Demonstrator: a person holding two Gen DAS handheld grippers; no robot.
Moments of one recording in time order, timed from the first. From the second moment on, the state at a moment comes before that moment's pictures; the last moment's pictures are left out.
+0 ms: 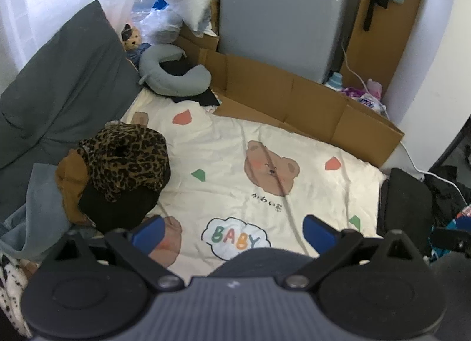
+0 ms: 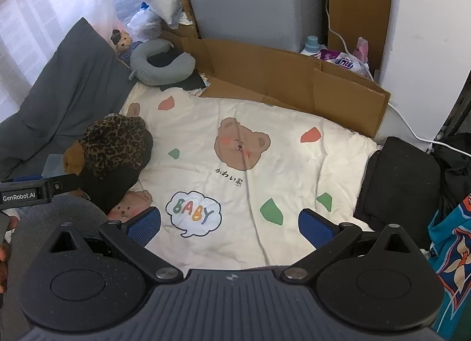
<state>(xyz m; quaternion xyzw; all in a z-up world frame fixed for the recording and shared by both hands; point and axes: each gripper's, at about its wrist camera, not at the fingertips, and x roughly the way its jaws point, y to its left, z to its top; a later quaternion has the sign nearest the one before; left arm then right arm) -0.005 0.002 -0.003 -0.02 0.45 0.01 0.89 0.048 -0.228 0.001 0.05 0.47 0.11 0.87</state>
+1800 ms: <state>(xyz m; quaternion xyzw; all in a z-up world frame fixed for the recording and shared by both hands) -0.005 0.007 0.010 -0.05 0.46 -0.03 0.88 0.052 -0.242 0.018 0.06 0.47 0.10 0.88</state>
